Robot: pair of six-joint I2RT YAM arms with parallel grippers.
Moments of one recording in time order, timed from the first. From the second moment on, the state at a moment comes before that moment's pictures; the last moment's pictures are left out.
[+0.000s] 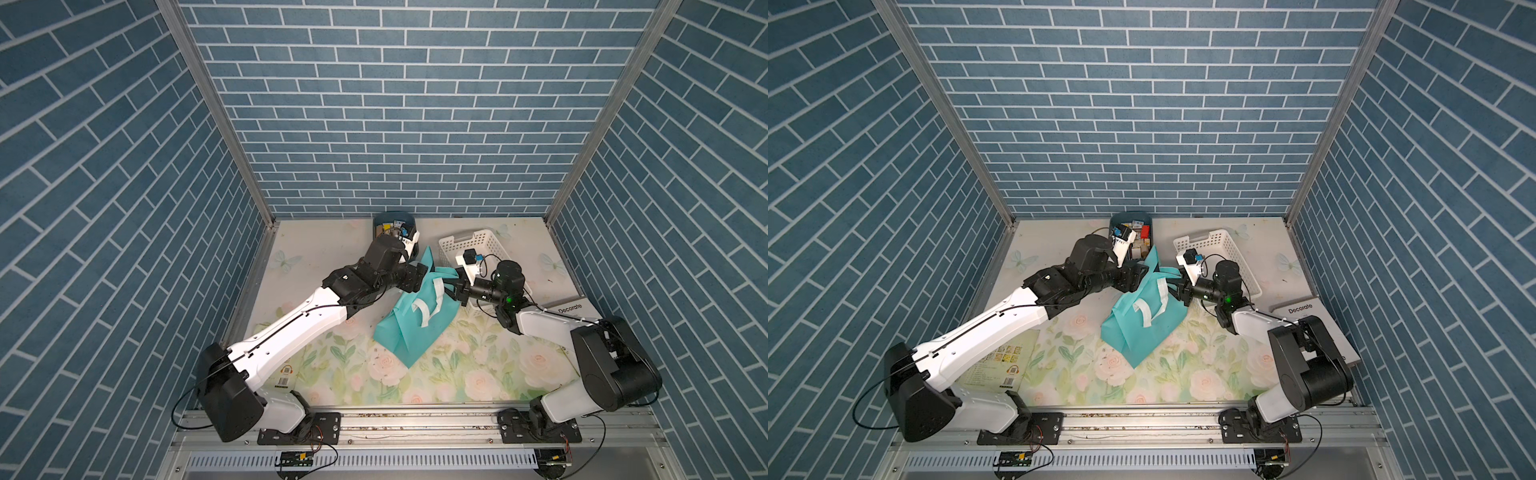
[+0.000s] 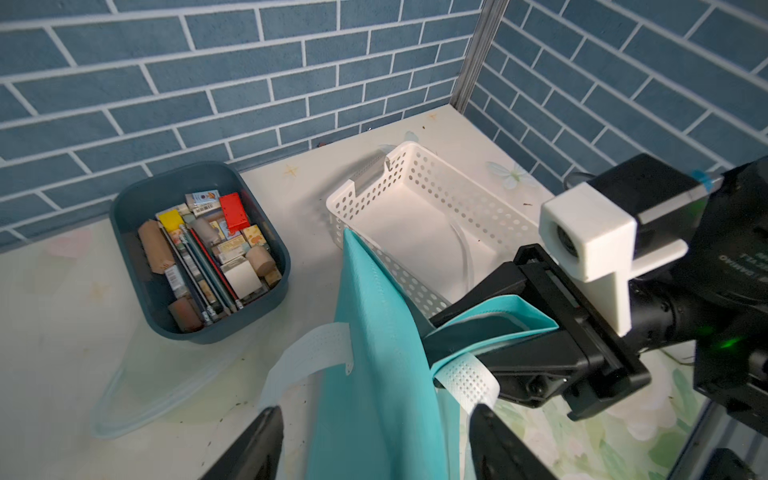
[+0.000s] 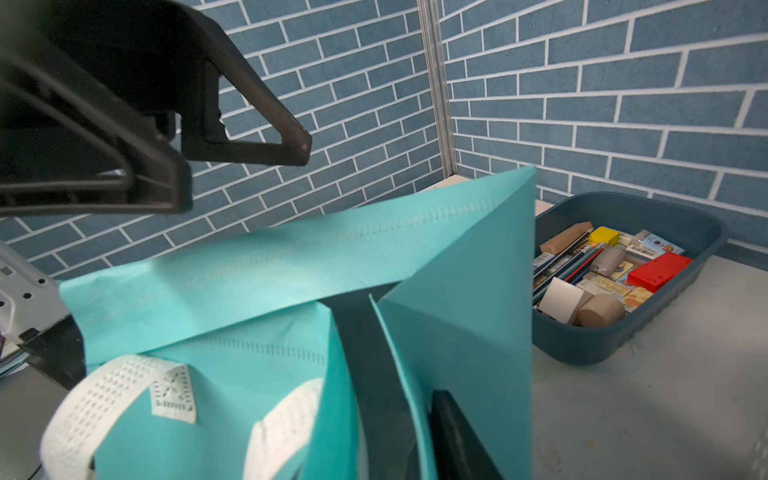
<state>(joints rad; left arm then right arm) -0.80 1.43 1.34 -0.47 -0.12 -0.21 0.40 1.51 0.64 0.73 -0.88 0.14</state>
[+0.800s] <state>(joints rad) -0.91 1.85 1.83 -0.87 -0.54 -0.11 0.39 1.46 0.64 0.68 -0.73 0.15</state>
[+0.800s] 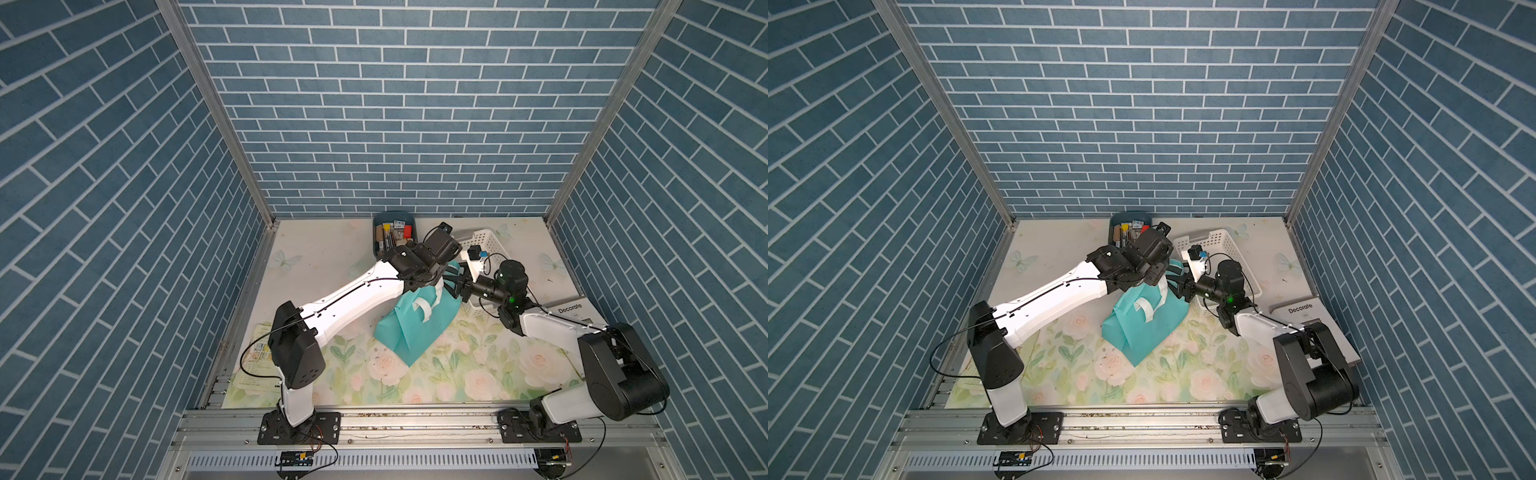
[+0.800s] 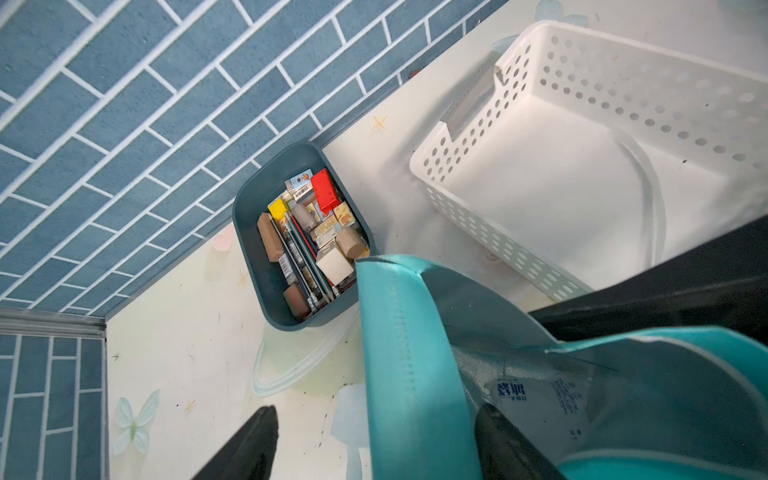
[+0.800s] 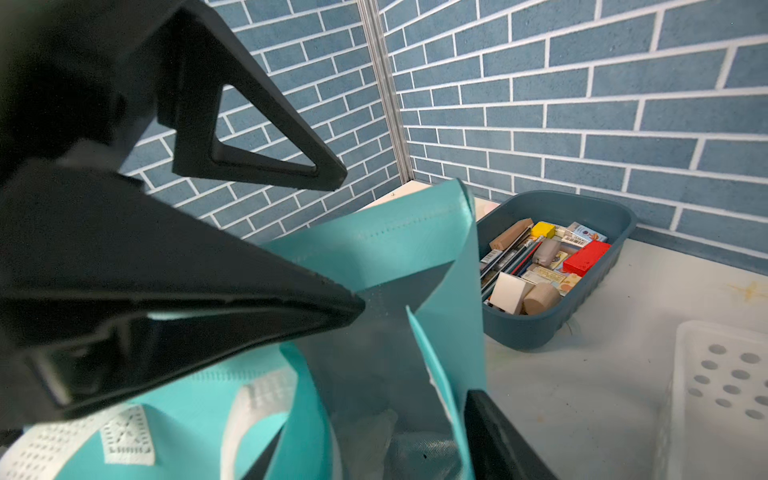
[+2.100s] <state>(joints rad) -1.00 2.11 2.20 -1.17 -0.86 -0.09 0.39 1.43 0.61 0.67 -0.68 0.16</state>
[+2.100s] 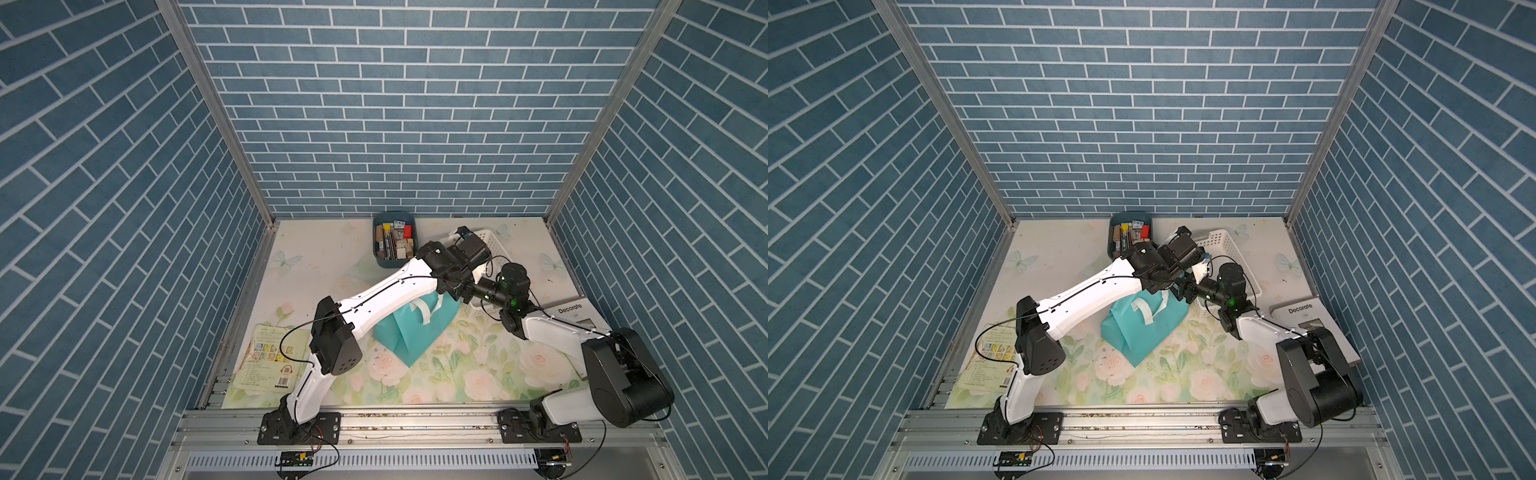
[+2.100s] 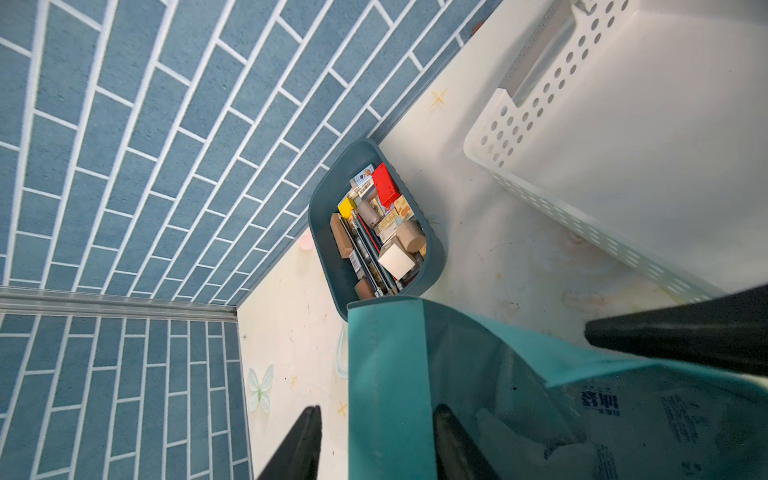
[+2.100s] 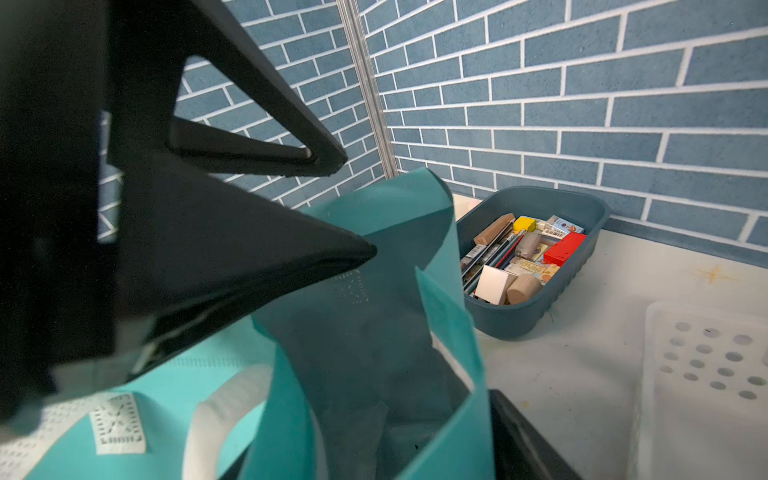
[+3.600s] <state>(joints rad) -1.01 2.09 2.16 -1.10 -0.76 -0.08 0.39 1.24 0.45 0.81 -0.53 0.13</state>
